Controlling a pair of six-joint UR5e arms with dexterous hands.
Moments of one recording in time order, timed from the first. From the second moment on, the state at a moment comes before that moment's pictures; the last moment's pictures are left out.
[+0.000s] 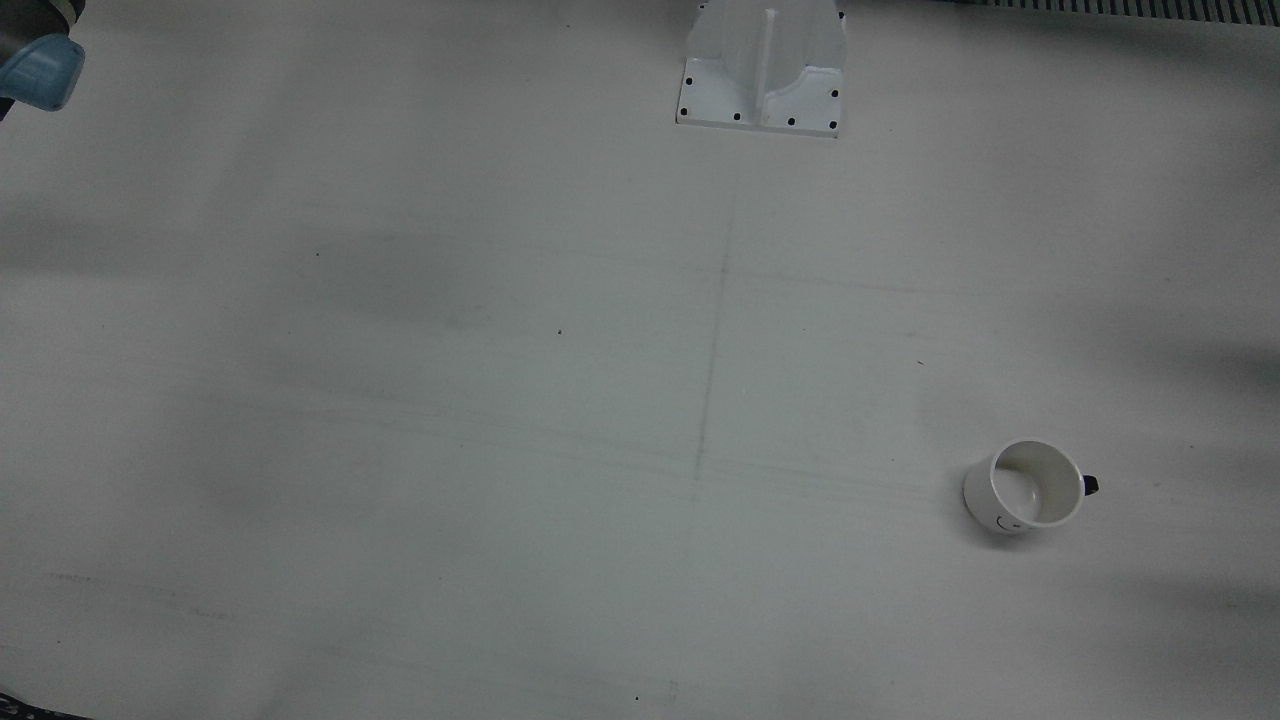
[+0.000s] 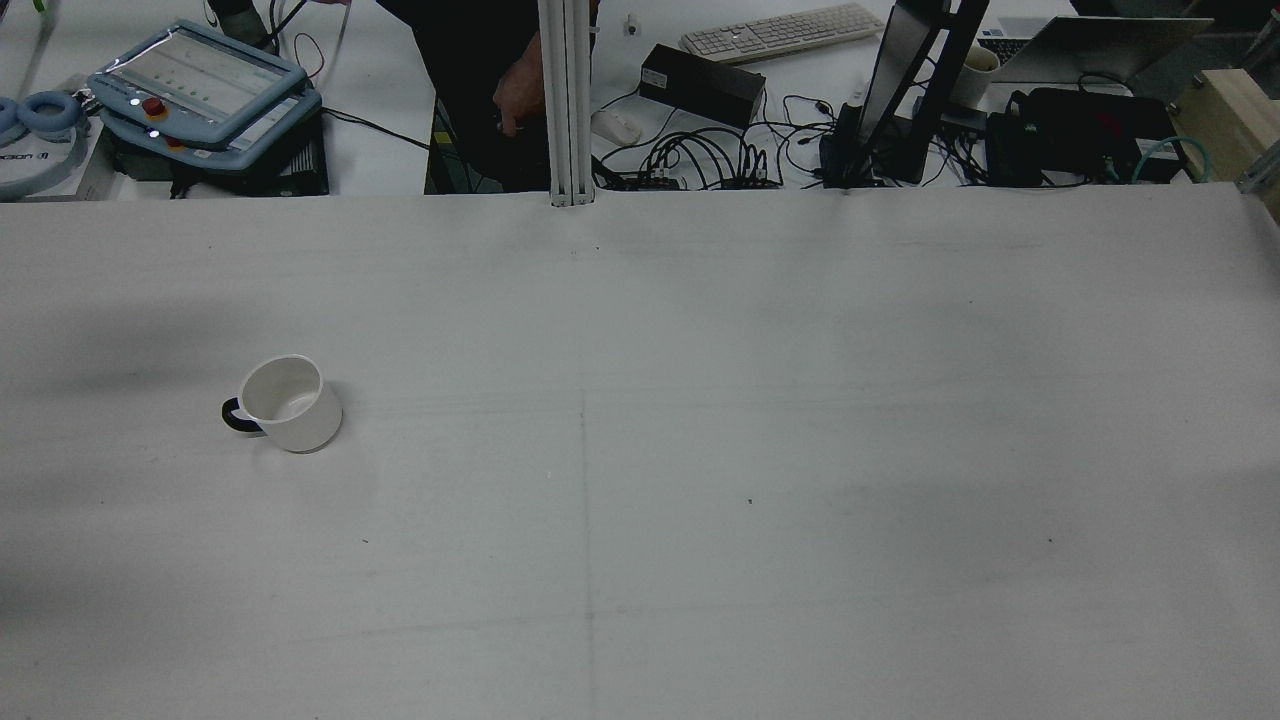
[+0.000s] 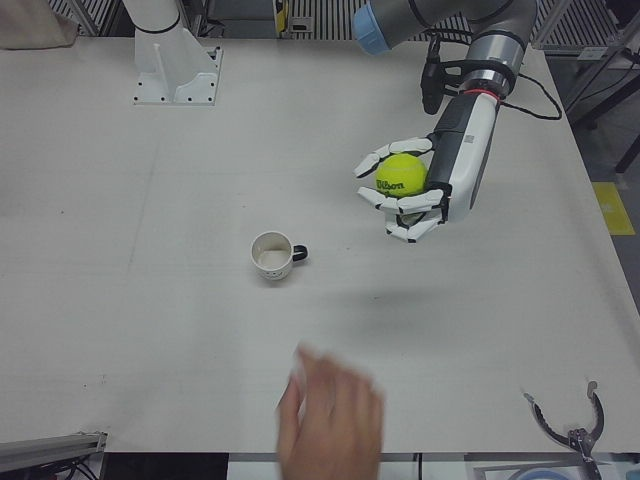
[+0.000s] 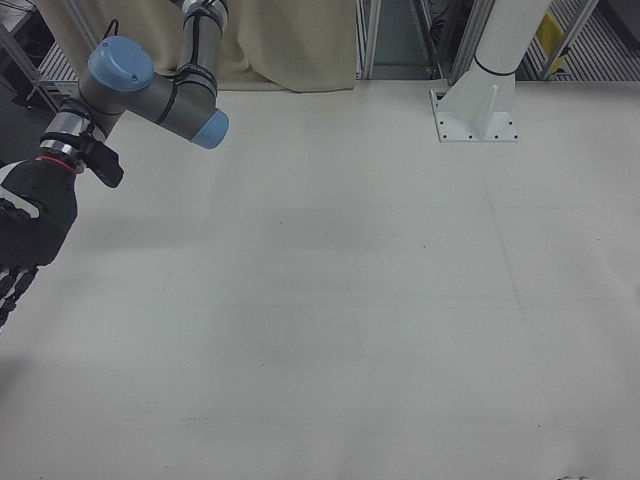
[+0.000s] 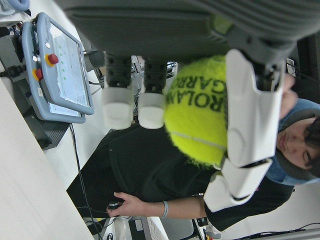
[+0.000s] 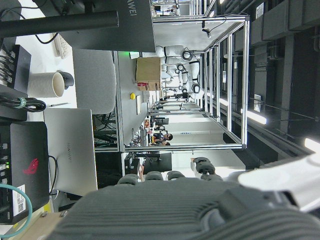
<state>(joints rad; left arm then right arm) -1.34 -1.71 -2.00 0.45 1.78 0.31 1.51 -1.45 1.51 -3.32 -1.41 0.08</state>
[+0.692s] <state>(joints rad) -1.12 -1.72 -2.00 0.40 1.78 0.31 1.51 -1.45 1.51 -3.32 -1.41 0.08</state>
